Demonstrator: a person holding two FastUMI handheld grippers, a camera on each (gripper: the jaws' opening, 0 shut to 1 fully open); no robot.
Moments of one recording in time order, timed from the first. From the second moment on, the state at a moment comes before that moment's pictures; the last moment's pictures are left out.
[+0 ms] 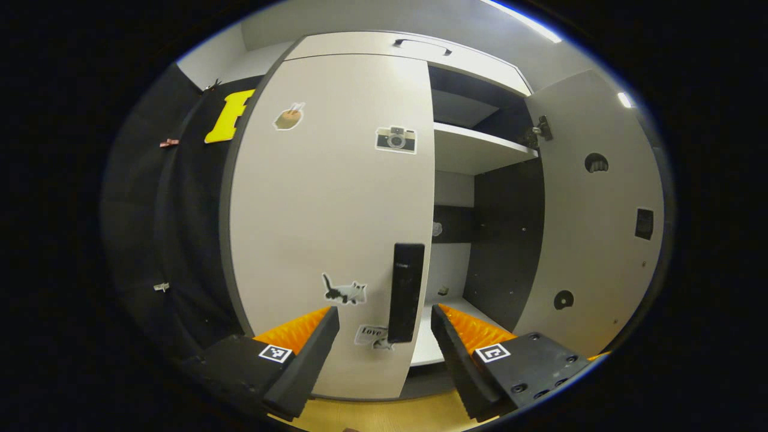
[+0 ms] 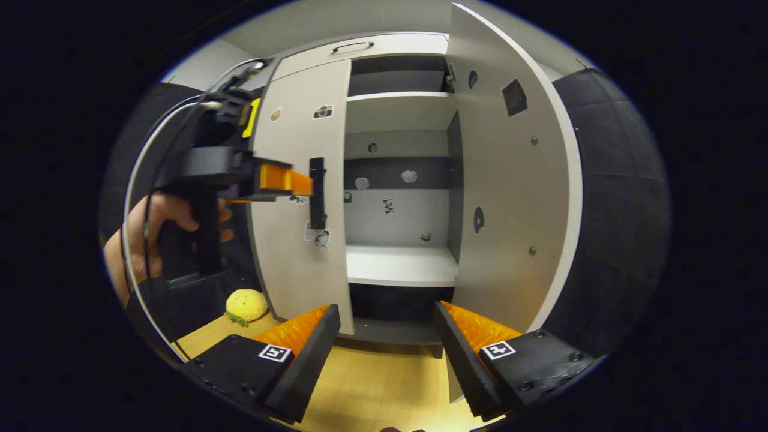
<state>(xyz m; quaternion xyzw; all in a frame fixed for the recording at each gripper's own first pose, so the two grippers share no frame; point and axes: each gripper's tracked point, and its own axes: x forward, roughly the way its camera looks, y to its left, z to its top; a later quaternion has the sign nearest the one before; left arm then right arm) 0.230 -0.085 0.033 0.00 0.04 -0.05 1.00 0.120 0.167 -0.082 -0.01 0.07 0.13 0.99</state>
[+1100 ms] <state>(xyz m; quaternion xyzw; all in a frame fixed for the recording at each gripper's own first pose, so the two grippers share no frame) 0.289 -0.102 0.022 -0.01 0.05 -0.01 1.00 0.111 0.158 -0.113 0.00 0.10 0.20 0.98</state>
